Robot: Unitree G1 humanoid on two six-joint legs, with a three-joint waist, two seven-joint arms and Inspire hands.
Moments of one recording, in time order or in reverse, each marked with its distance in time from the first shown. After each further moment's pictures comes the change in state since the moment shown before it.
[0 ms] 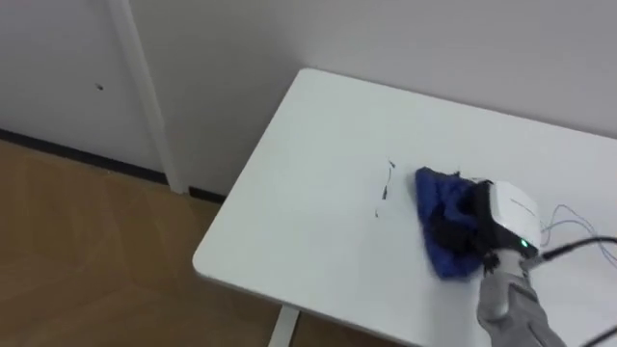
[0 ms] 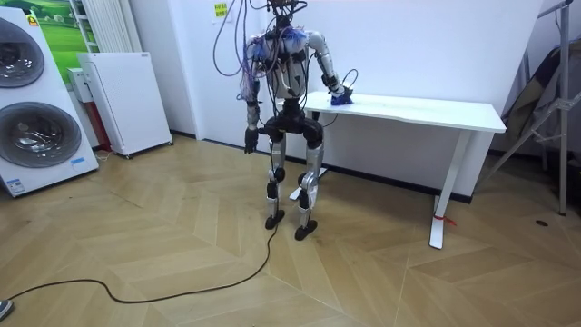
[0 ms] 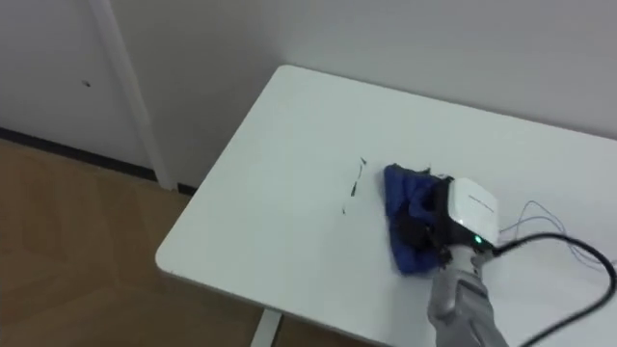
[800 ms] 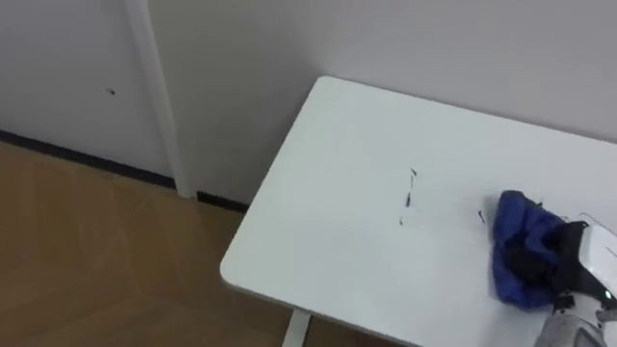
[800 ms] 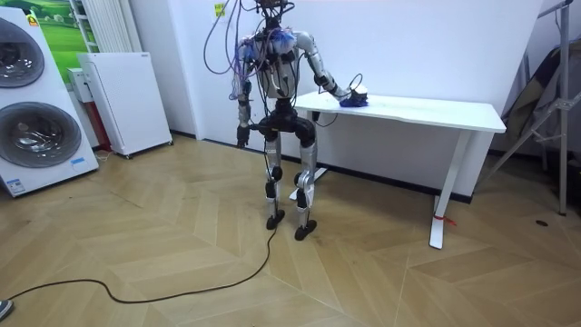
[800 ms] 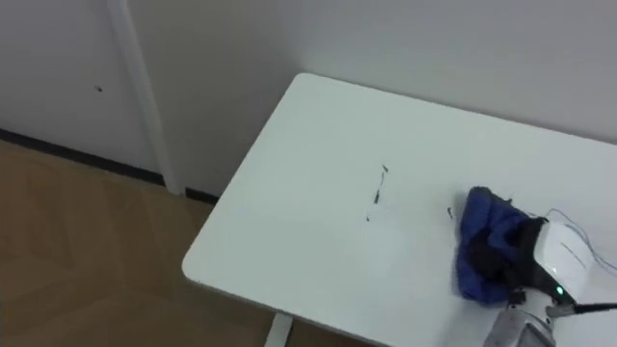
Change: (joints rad) left arm -0.030 0.010 0.122 0.046 0.019 -0.054 0.022; right arm 0.029 -0.053 -0.136 0.139 0.132 -0.032 -0.082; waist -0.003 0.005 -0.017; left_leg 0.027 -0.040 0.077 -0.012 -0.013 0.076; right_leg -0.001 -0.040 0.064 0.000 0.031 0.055
